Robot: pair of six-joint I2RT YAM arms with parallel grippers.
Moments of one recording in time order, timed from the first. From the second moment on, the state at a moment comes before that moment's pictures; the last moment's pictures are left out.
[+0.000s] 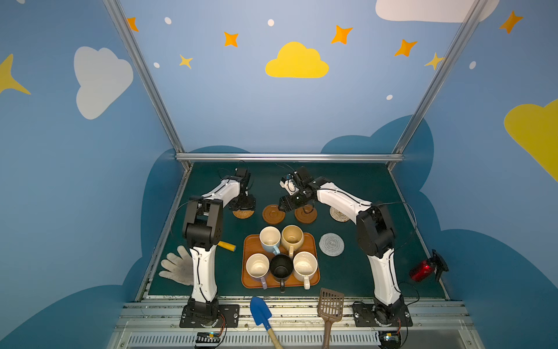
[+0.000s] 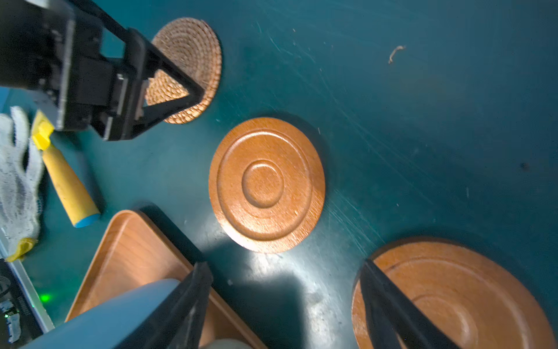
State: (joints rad) left arm -0.17 2.12 1.58 -0.82 -0.03 -0.22; right arm 0.66 2.16 1.80 -0.71 -0.29 0.11
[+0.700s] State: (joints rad) left arm -0.34 2.11 1.77 -0.80 0.23 0.01; right arm 0.48 1.86 1.45 -0.72 -0.24 0.20
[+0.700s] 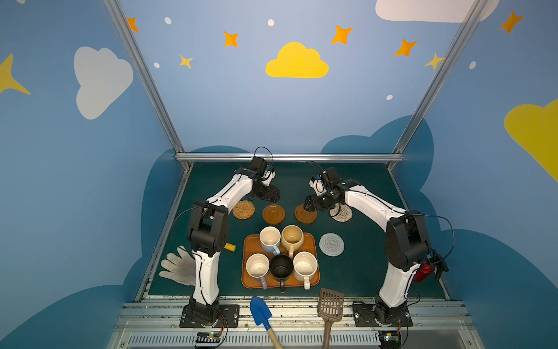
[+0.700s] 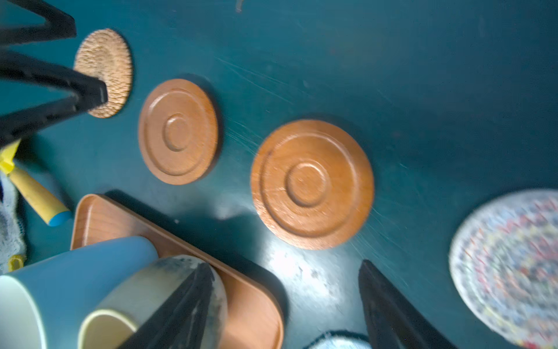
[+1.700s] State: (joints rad) left arm -0.40 2.21 1.73 -0.80 -0.06 0.10; right arm 0.45 2.01 1.43 -0.70 -0.26 0.36
